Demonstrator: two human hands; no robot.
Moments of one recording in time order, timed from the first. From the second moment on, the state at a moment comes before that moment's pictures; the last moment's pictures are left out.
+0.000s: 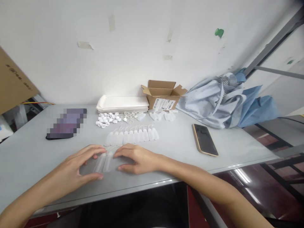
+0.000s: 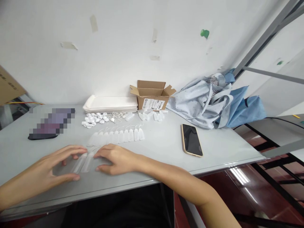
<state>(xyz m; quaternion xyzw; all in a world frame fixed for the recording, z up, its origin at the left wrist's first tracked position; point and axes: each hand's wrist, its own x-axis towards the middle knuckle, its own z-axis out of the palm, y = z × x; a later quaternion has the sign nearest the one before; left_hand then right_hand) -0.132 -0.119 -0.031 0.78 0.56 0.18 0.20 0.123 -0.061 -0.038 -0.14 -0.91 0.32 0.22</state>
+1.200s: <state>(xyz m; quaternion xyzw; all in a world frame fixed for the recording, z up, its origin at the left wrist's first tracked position) -0.060 0.055 -0.021 0.79 0.54 0.28 0.04 0.167 0.053 -0.045 -0.46 -0.87 0.05 0.14</state>
